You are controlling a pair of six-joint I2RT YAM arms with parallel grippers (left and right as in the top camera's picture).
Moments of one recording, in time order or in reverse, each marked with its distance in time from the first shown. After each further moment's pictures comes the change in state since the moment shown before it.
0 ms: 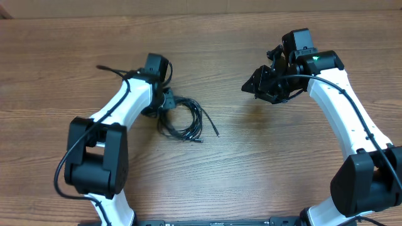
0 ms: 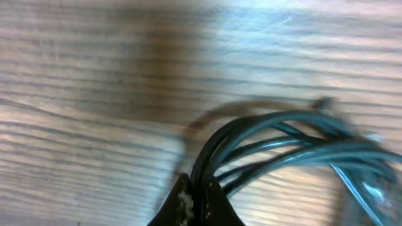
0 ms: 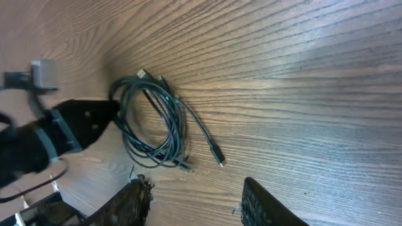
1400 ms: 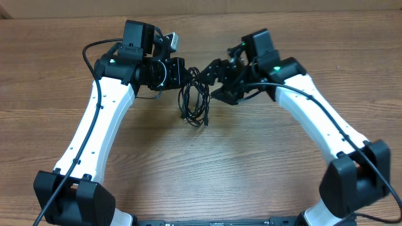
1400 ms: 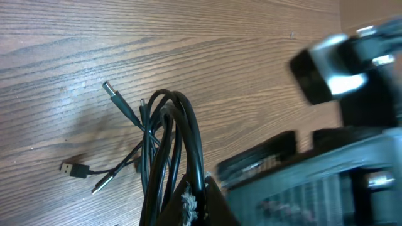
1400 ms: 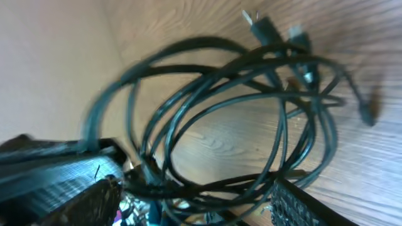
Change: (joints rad) left arm 0.000 -0.247 0.218 -0.097 0.552 0.109; right arm 0.241 0.040 0.000 0.341 -0.225 0.460
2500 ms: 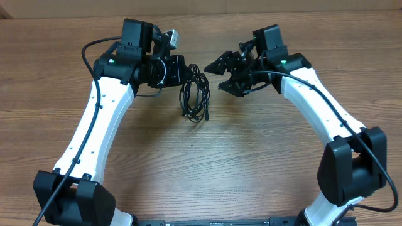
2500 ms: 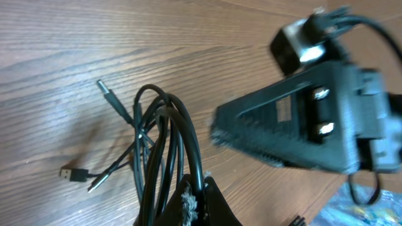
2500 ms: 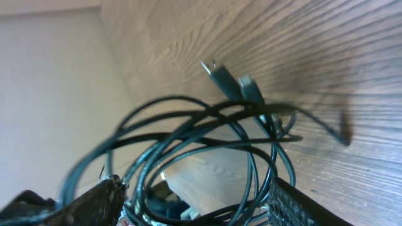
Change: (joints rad) left arm 0.006 0.001 0.000 0.041 0.023 0.000; right arm -0.095 0.065 0.000 0.072 -0.015 0.034
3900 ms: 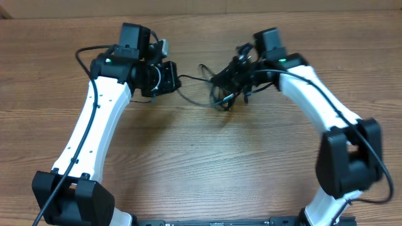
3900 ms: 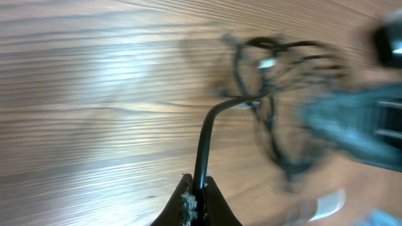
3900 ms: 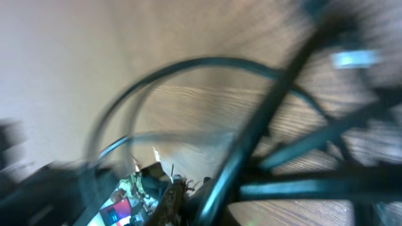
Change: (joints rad) left arm 0.034 0.001 -0.002 -0.161 -0.183 -0.051; right arm -0.059 0.024 -0.005 -0.011 -0.114 -0.167
